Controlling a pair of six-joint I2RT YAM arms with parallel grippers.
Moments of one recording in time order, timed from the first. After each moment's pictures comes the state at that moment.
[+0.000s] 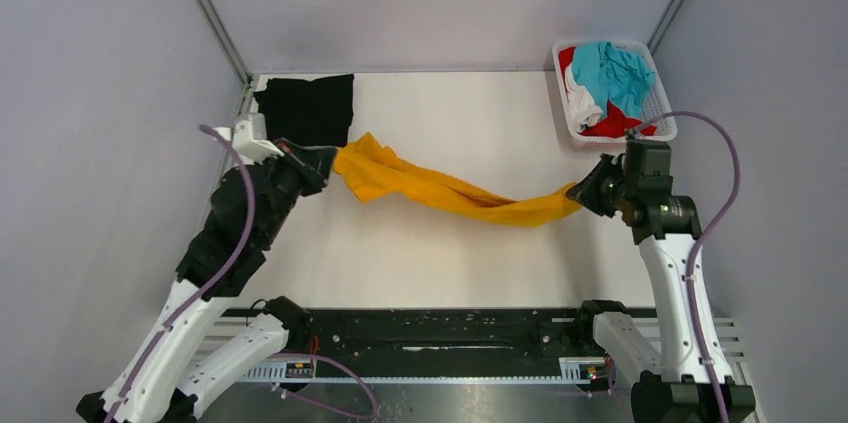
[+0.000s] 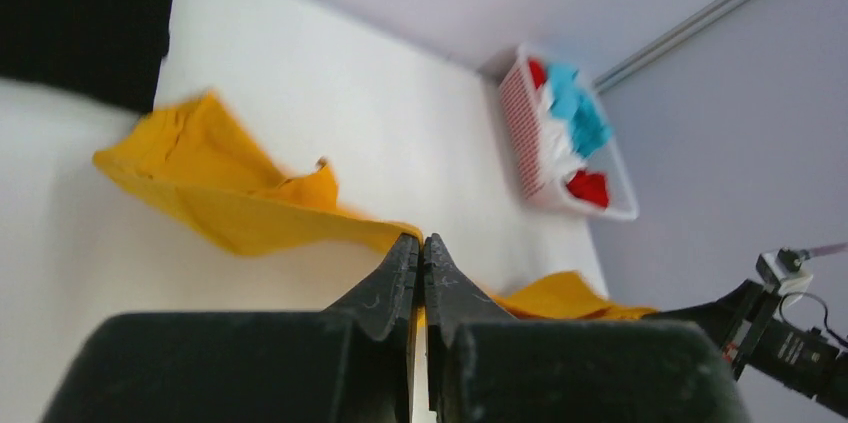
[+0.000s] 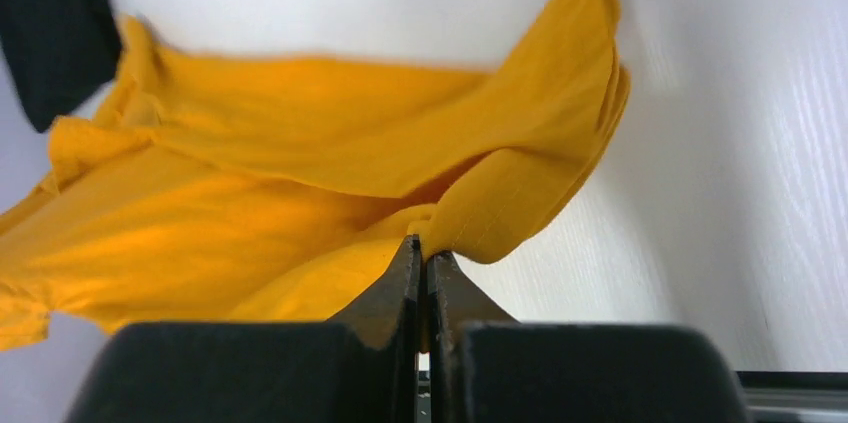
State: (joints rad) left arm -0.54 0.68 0.95 -0.46 -0.25 -0.73; right arm -0.03 0.92 0.94 -0.87 -0.20 0.56
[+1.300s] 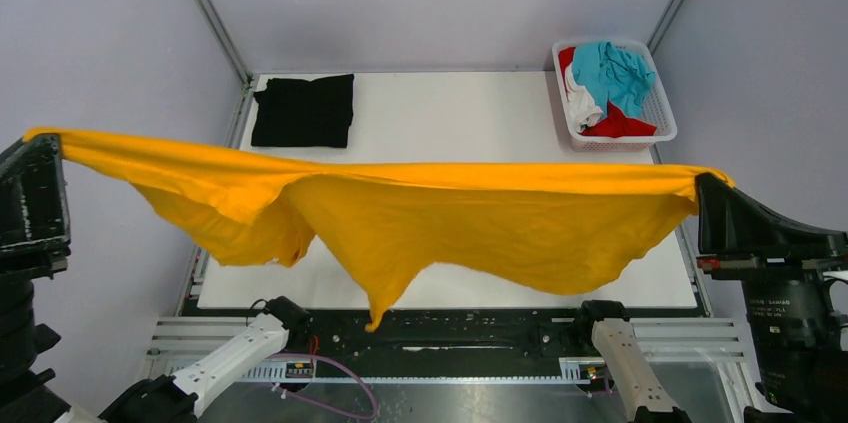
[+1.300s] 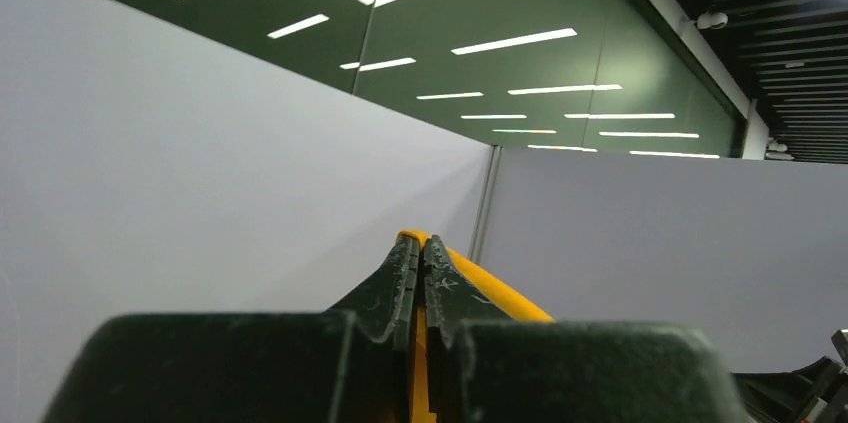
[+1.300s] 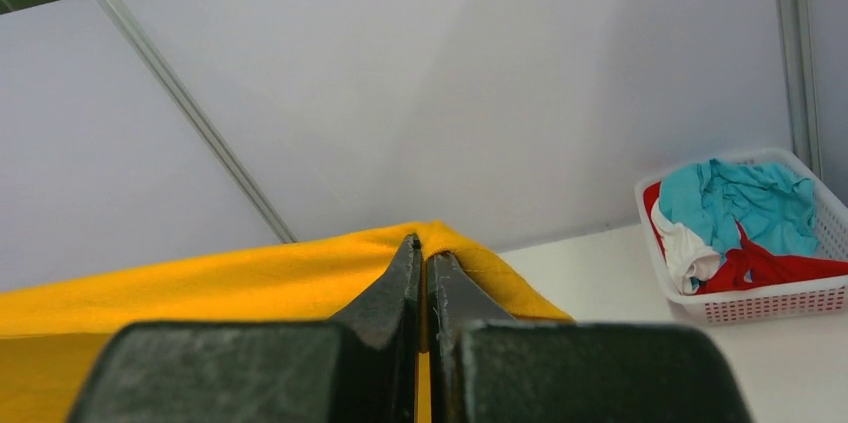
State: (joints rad) left arm -0.54 0.69 1.96 -0.42 -0.06 -0.29; right arm -0.03 0.68 2.00 -1.00 -0.10 0.52
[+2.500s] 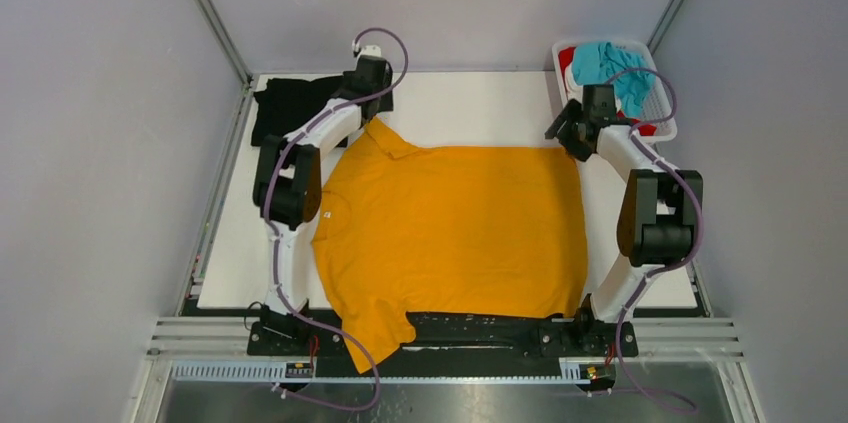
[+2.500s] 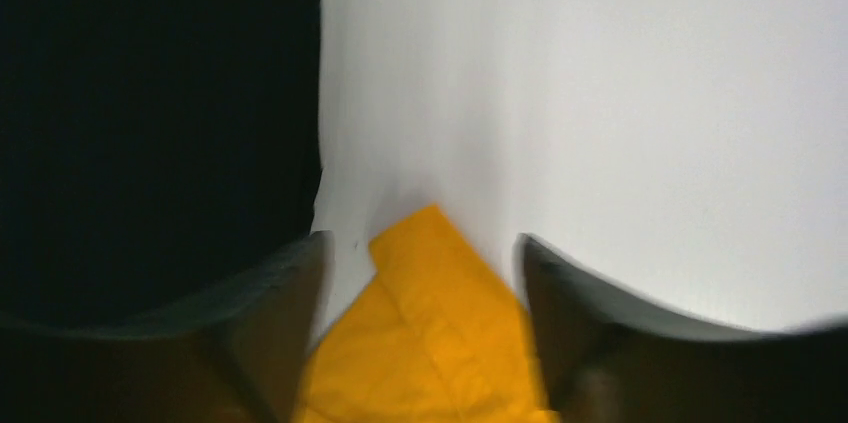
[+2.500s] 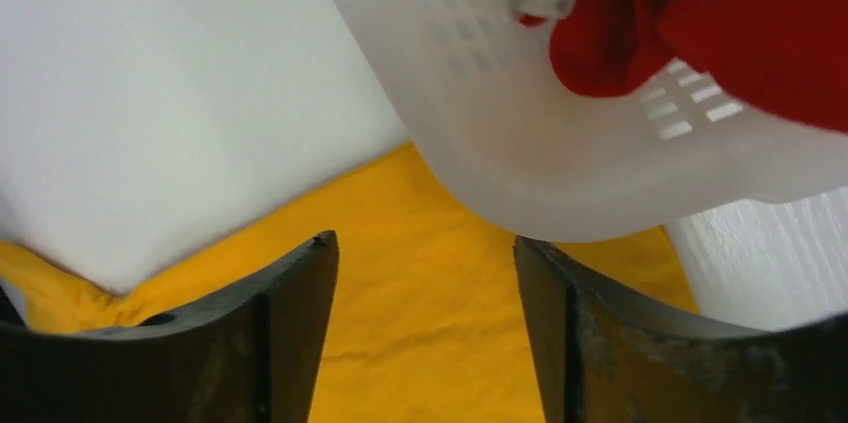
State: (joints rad) left arm -0.31 2.12 1.69 -0.22 -0.37 -0.22; right arm -0.03 1.76 1.22 -0.36 -0.01 0.61
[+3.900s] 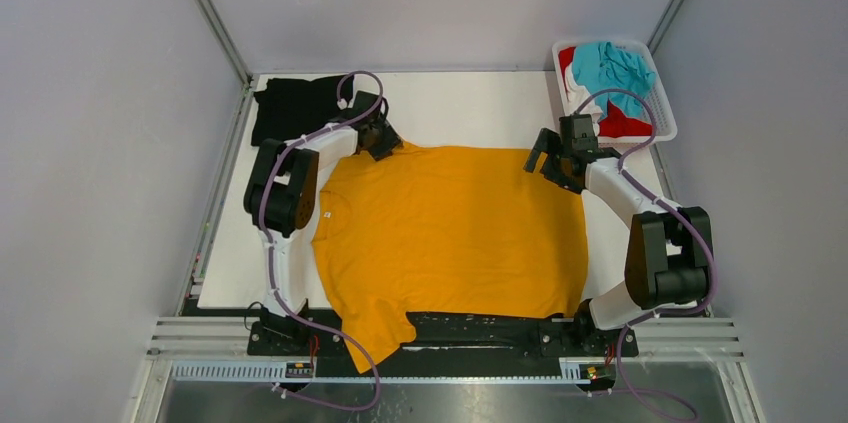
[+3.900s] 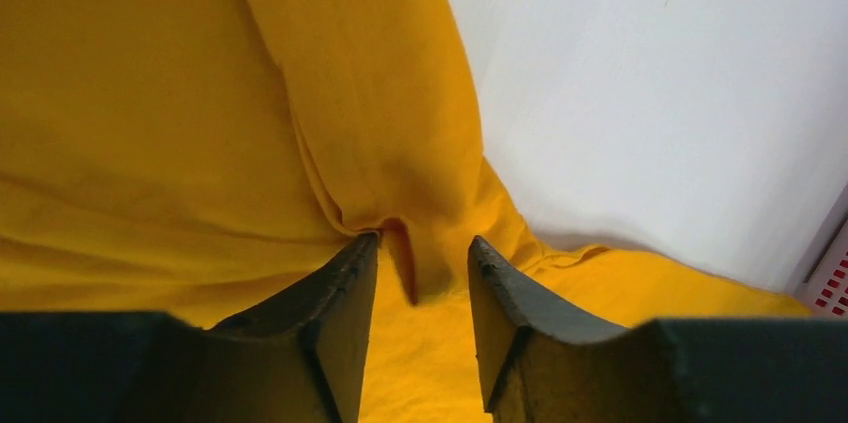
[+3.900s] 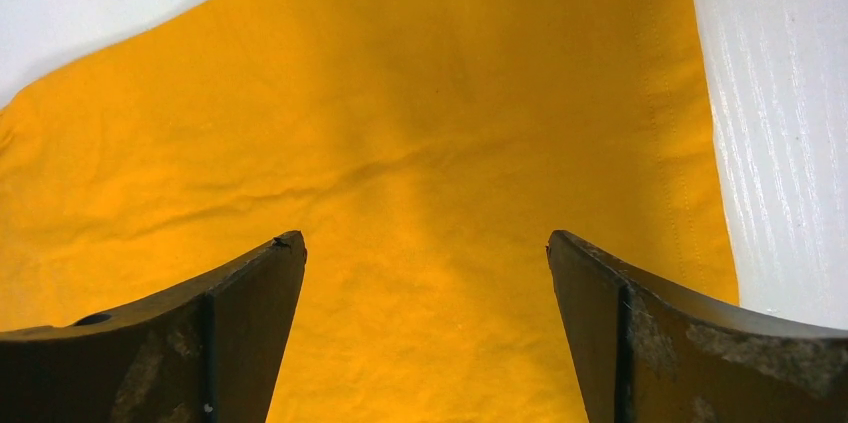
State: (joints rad) left arm -0.31 2.07 1.42 -0.24 0.02 -0.90; right arm 0.13 1.53 0.97 -0.38 0.07 0.54
